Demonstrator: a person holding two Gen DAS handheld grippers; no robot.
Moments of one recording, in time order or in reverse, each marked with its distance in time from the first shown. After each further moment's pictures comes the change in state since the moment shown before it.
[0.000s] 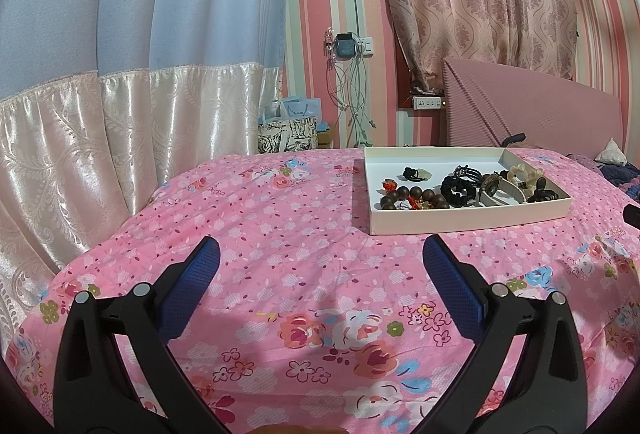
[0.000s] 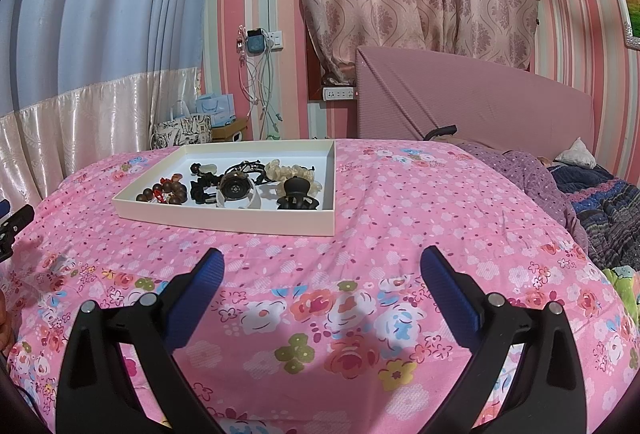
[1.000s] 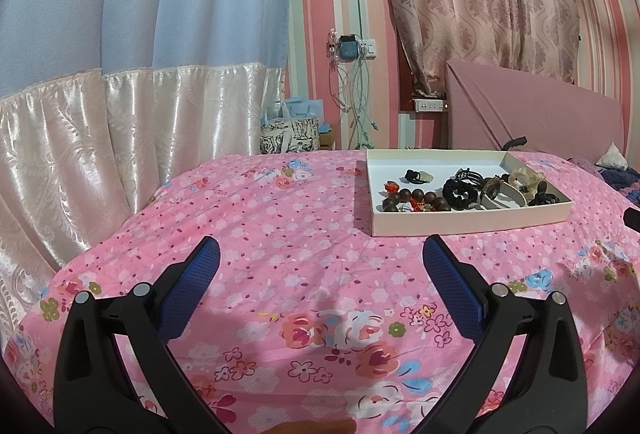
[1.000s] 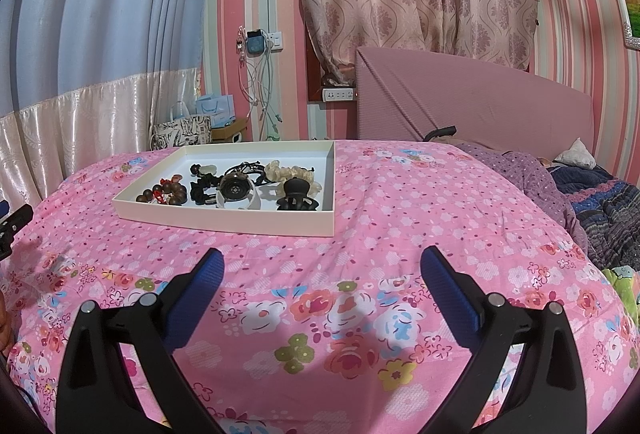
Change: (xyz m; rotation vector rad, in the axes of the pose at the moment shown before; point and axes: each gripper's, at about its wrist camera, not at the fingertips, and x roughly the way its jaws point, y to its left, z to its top) left arm -0.002 0.003 0.001 -0.015 -0.004 0.006; right arm 0.000 0.000 0.000 0.000 0.000 0.000
